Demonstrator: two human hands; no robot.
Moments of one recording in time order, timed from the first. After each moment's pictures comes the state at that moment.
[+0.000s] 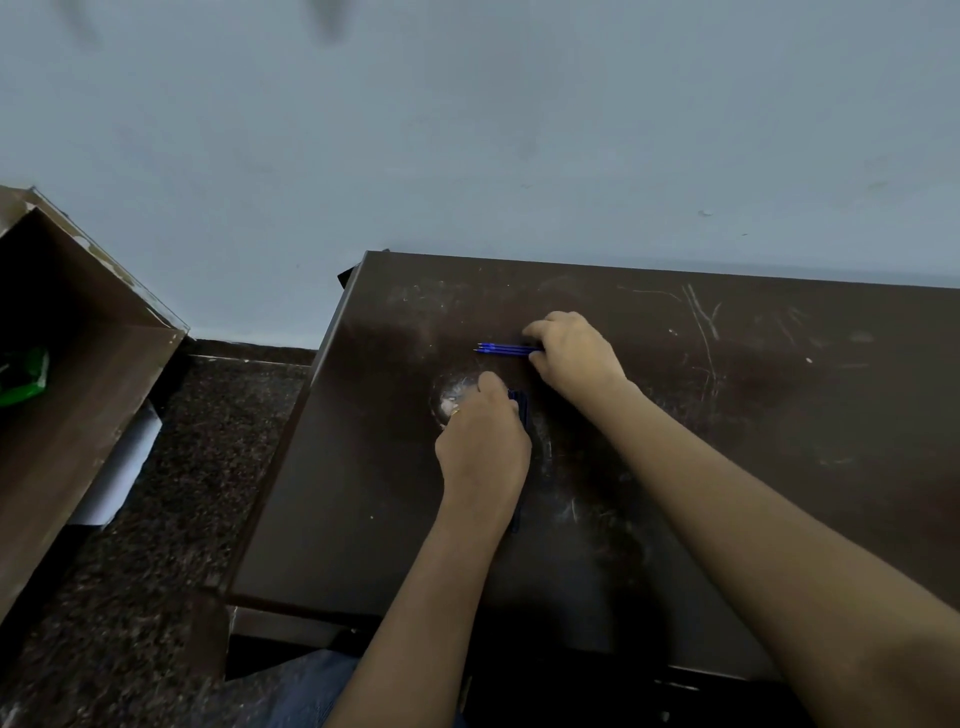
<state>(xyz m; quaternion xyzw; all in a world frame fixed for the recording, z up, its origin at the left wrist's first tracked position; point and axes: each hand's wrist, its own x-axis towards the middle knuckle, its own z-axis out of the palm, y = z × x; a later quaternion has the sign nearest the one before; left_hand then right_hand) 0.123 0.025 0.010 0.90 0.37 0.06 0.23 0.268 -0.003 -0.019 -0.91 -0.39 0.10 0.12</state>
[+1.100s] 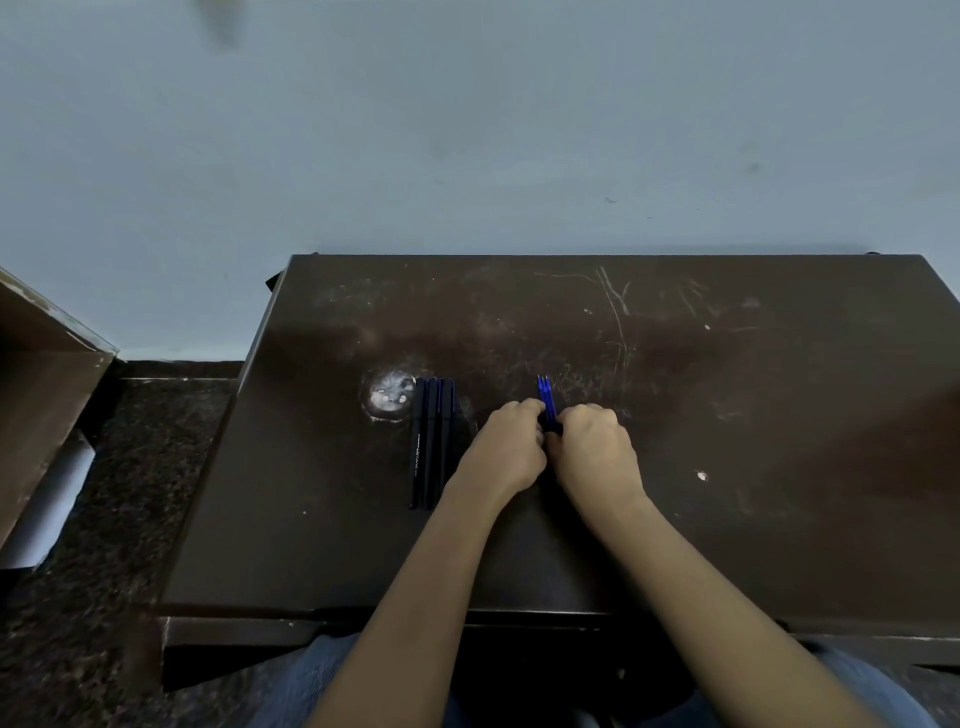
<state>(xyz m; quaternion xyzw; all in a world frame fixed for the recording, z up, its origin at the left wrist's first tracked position) 0.155 -0.034 -0.014 0.92 0.18 -0.12 0.33 0.196 -0.129 -0.033 -0.96 -0.19 0.11 0.15</state>
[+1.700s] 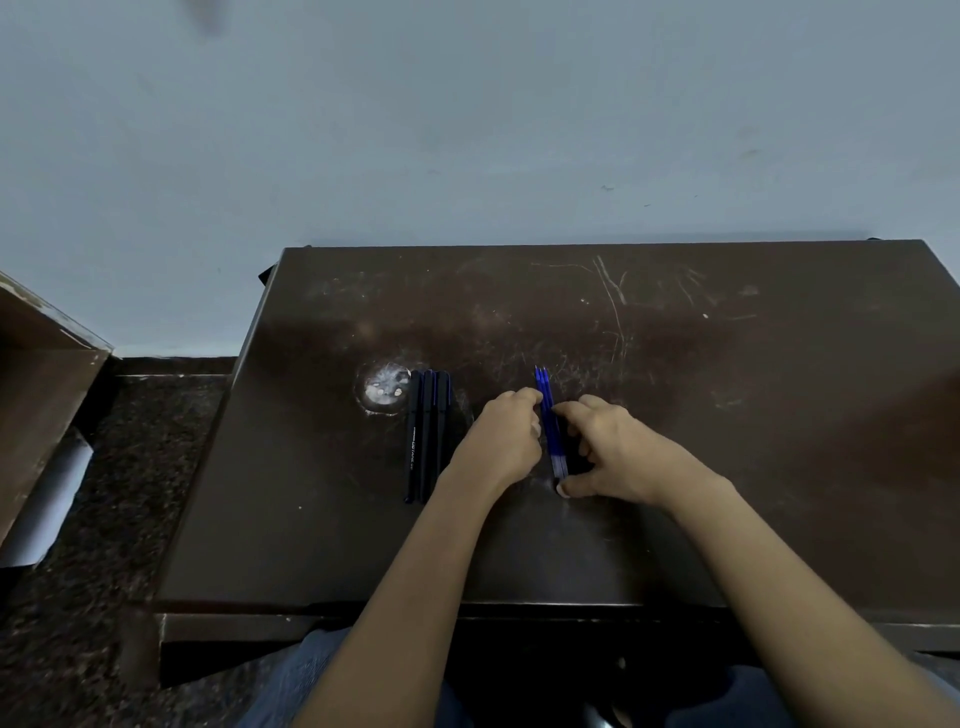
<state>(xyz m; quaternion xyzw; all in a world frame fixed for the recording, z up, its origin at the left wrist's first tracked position) 0.158 -0.032 -0.016 0.92 0.18 -0.11 0.34 0.222 -0.167 -0.012 -0.87 -0.40 0.27 0.14</state>
